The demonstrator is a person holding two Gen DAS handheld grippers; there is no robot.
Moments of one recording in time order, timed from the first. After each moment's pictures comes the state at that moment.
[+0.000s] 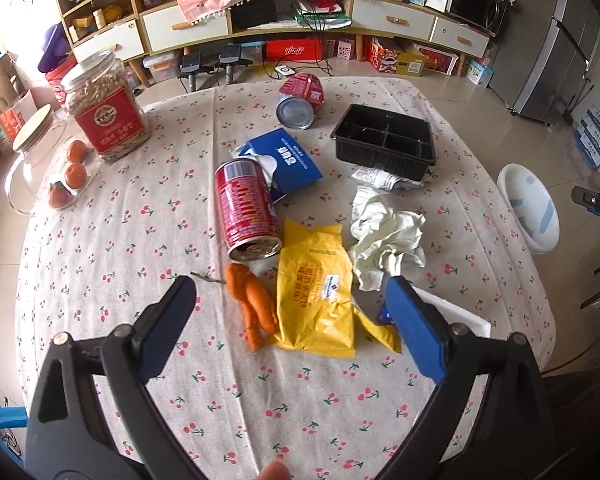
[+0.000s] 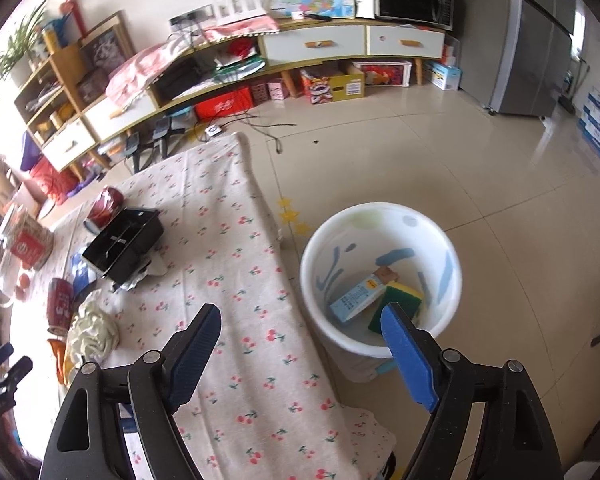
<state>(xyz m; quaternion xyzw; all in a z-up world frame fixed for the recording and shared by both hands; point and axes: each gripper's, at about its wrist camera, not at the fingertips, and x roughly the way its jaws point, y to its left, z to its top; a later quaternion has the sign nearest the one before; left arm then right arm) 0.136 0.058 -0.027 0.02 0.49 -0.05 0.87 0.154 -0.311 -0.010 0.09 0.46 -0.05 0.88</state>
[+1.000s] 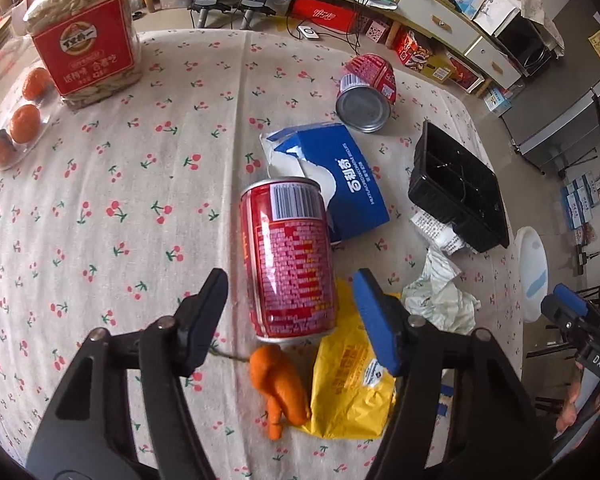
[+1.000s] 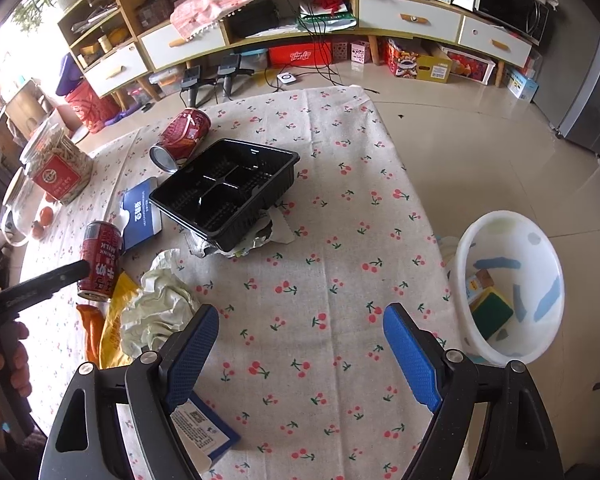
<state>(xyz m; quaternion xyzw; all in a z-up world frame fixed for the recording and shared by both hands) 0.233 0.109 -0.080 -0.12 0.57 -0.06 0.81 0.210 -0.168 -0.042 0.03 0.52 0.03 0.85</state>
